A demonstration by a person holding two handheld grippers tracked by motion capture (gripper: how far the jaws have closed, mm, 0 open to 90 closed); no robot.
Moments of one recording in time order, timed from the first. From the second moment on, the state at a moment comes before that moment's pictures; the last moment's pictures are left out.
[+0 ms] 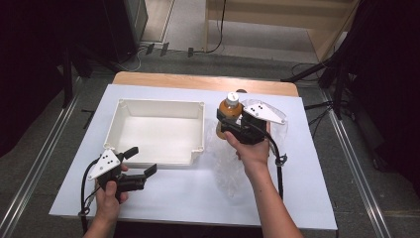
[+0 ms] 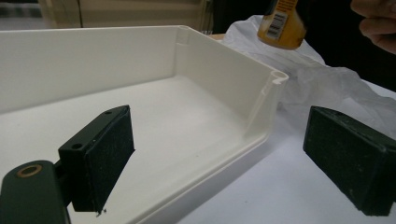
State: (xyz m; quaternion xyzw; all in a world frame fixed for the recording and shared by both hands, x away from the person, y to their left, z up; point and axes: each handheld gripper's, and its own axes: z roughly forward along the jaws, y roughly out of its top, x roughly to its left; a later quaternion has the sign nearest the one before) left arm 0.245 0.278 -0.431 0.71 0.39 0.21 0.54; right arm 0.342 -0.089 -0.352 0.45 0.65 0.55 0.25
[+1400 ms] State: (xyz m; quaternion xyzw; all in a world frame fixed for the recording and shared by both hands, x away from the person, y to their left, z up) left arm 0.249 0.298 -0.430 0.70 0.41 0.23 0.54; right arm 0.356 -0.046 -0.340 0.44 0.65 0.57 0.24
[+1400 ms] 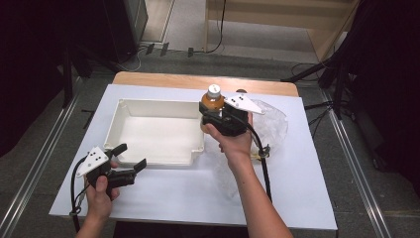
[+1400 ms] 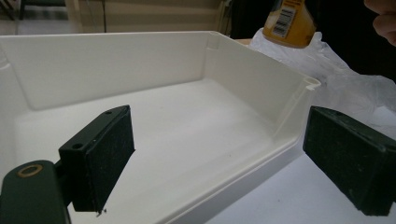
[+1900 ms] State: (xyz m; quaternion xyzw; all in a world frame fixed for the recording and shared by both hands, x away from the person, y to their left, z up) left arm 0.249 0.298 -0.430 0.69 0.41 0.22 0.55; right arm 0.359 -0.025 -0.338 0.43 0.66 0.57 0.23
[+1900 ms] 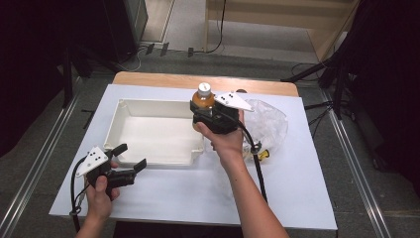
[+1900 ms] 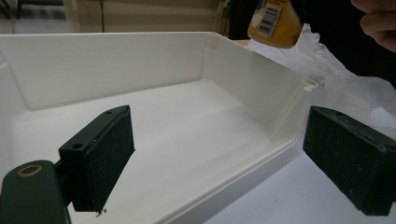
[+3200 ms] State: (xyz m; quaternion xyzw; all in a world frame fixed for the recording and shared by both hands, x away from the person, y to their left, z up) left arm 0.249 0.299 -0.431 0.69 0.41 0.22 0.55; right arm 0.368 0.004 -0.360 0.41 0.69 0.55 0.22
